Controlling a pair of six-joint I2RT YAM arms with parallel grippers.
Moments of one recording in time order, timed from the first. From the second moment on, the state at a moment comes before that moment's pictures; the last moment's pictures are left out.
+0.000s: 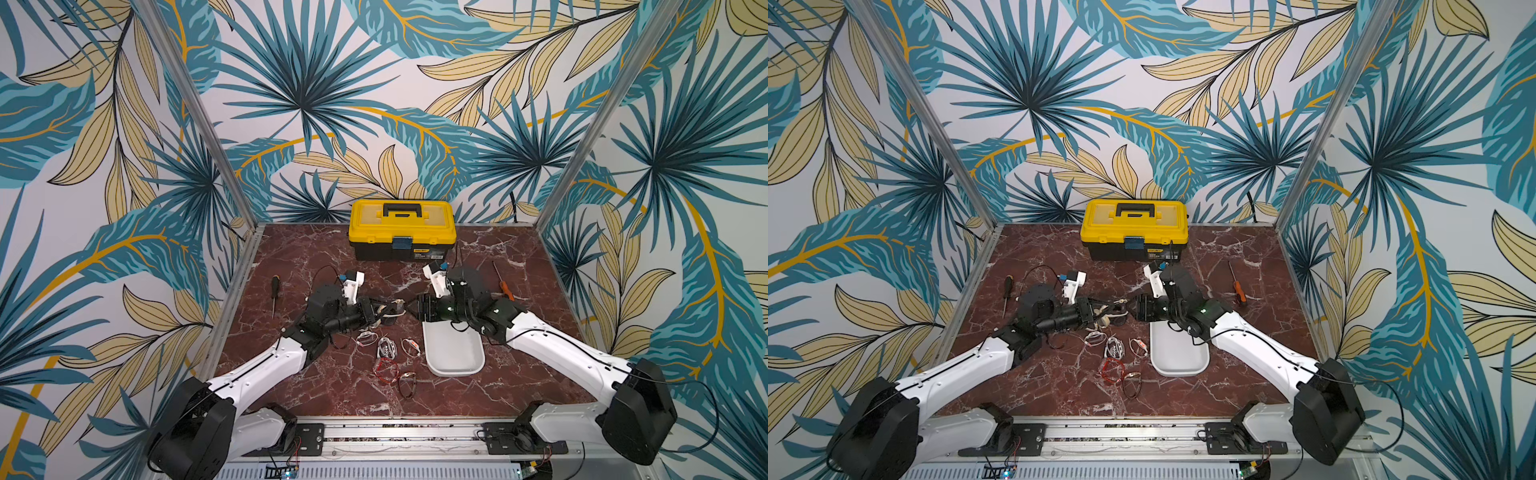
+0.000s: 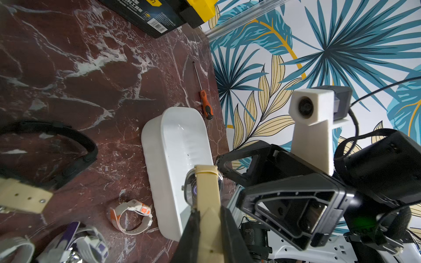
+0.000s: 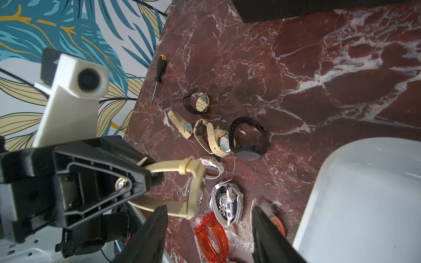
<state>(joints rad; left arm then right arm) -0.50 1.20 0.58 0.30 0.58 -1.03 0.63 1.34 0.96 -0.27 -0.29 0.57</state>
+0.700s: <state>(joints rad) -0.51 1.23 0.57 0.33 0.59 -1.03 0.65 1.46 0.99 -0.19 -0.35 0.61</state>
